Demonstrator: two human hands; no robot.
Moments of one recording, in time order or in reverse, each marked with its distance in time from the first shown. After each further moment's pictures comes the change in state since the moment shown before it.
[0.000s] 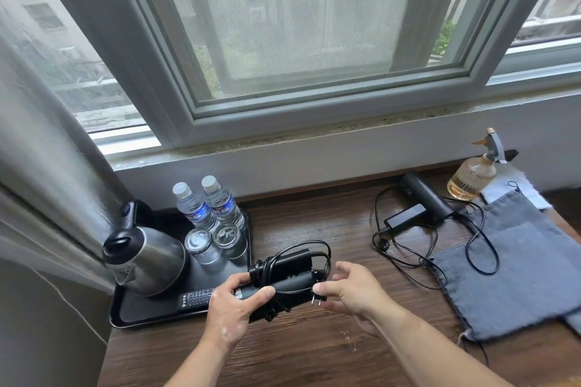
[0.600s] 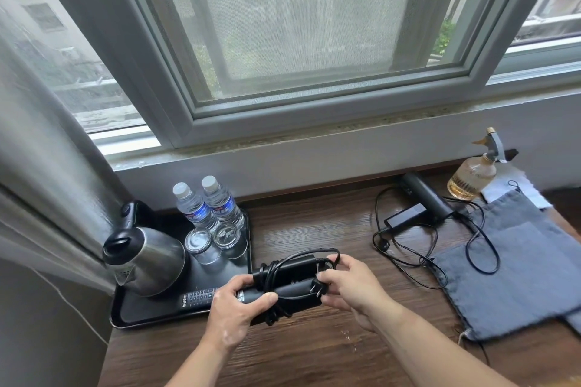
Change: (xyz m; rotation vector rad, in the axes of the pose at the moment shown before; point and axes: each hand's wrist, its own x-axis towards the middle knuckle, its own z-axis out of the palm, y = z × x) left_hand -0.005 0.006 0.000 0.061 -0.055 0.039; right_hand 0.011 0.002 0.002 0.004 0.011 -0.078
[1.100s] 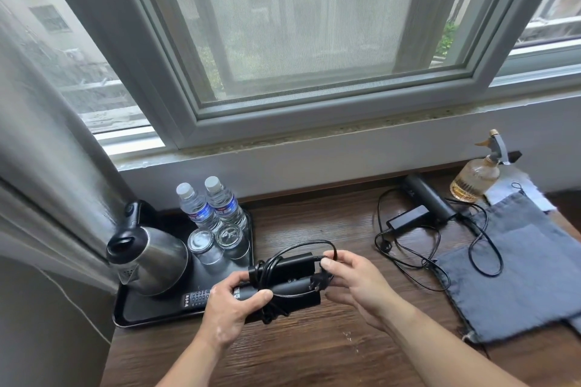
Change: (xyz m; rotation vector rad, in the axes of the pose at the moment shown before) left_hand 0.002 0.007 -0.010 -0.075 -0.005 -0.009; right_hand -0.011 -0.012 -0.011 -0.014 -0.181 -0.084
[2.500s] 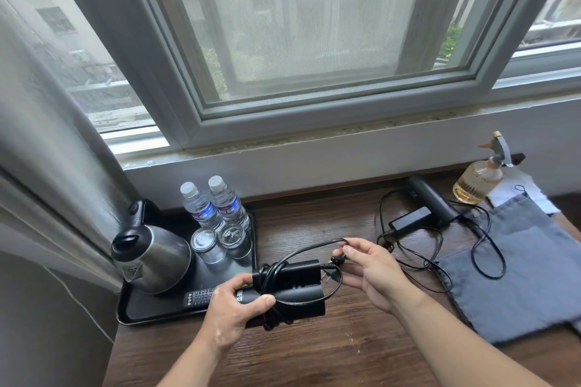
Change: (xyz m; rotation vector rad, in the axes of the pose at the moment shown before) left_hand -0.009 0.010 -0.001 -0.101 -0.076 0.010; right_hand 0.021 -0.007 -0.024 0.181 0.061 -0.059
